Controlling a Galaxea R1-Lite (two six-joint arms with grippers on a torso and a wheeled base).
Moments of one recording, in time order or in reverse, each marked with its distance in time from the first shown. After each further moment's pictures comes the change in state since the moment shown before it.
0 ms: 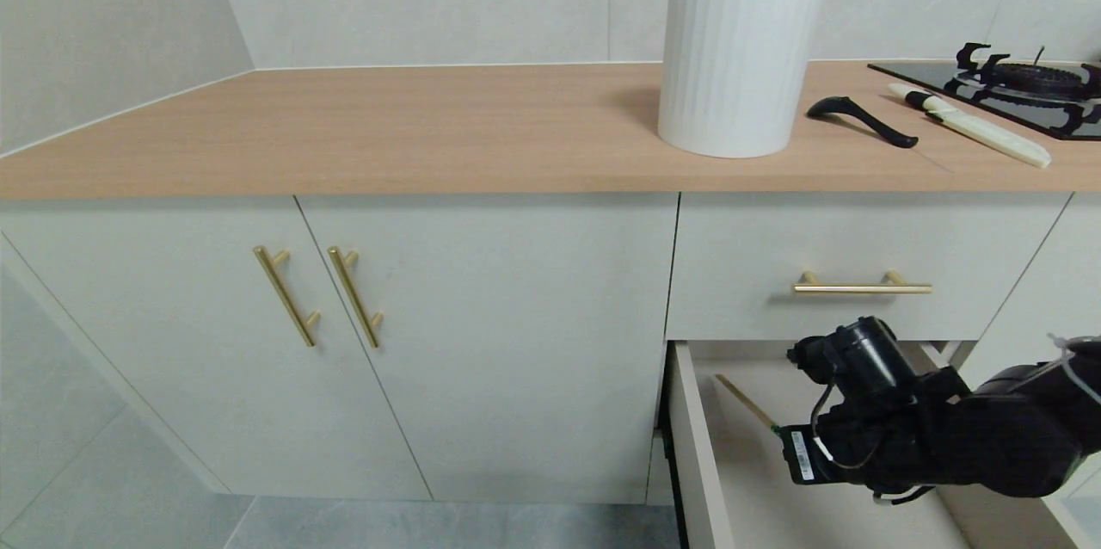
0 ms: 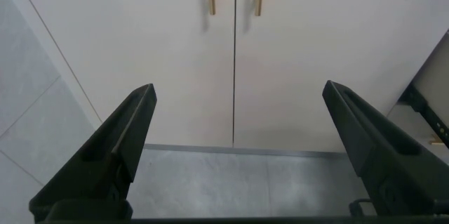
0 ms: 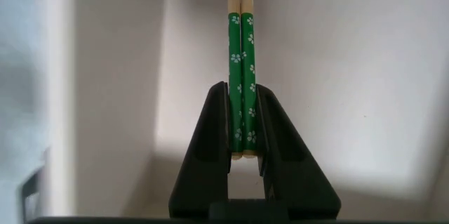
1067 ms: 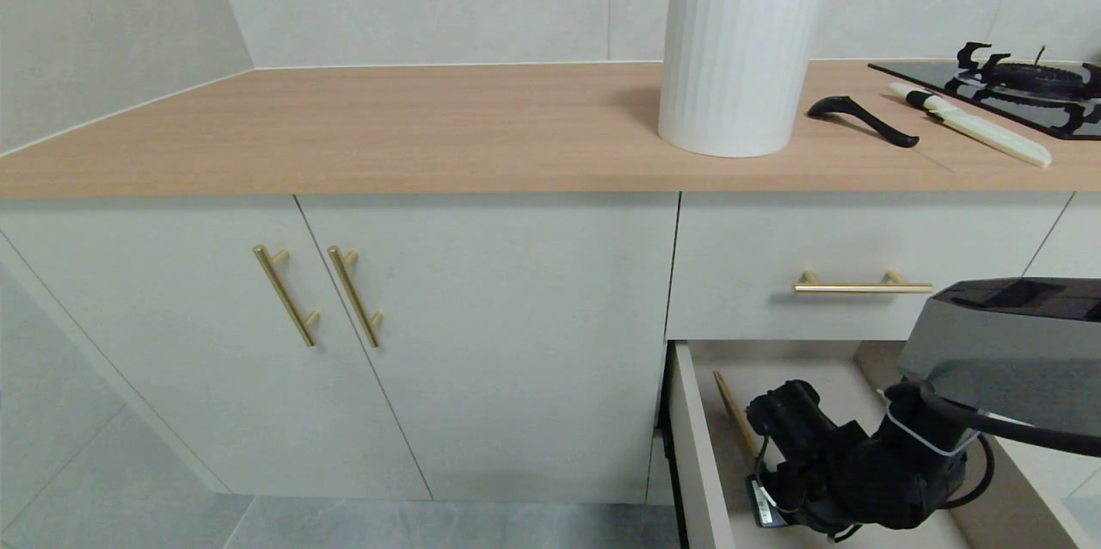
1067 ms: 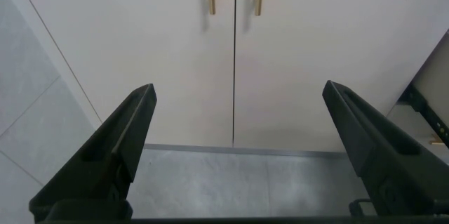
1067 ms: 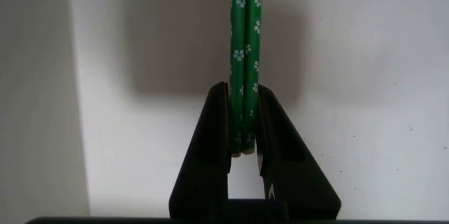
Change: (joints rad) left arm 0.000 0.000 0.000 0.000 0.000 0.000; right arm 0.026 0.358 -0.019 -0.209 -0.071 0.029
